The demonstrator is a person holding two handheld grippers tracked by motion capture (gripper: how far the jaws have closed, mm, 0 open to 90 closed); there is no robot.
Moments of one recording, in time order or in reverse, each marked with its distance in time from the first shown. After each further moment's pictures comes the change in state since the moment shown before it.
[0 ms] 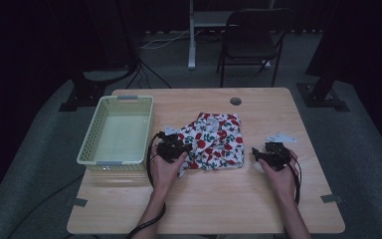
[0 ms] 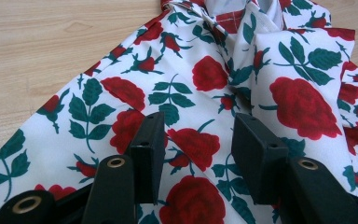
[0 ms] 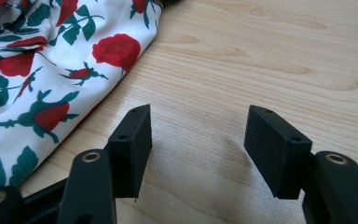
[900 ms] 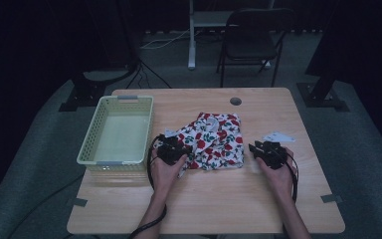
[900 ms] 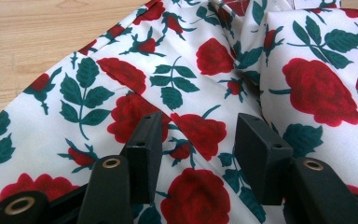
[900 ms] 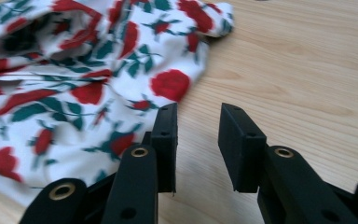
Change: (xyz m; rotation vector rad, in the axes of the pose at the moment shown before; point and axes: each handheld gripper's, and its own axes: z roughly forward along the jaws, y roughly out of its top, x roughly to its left) left arm 0.003 -0.010 0.008 0.015 -0.016 -0.021; right arm 0.014 0.011 -0.006 -0.080 0.109 -0.039
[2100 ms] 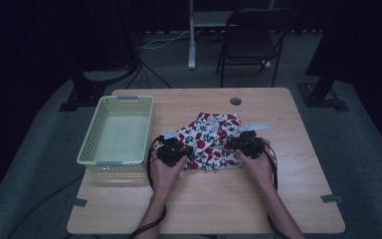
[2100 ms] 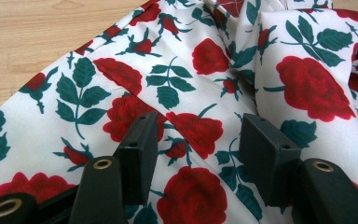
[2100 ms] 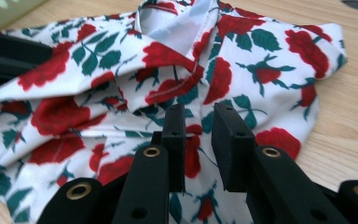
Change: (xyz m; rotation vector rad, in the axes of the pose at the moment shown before) left arm 0.000 -0.004 -0.001 -0.021 -0.017 -0.001; right arm 0.040 0.043 0.037 0.081 0.163 -0.004
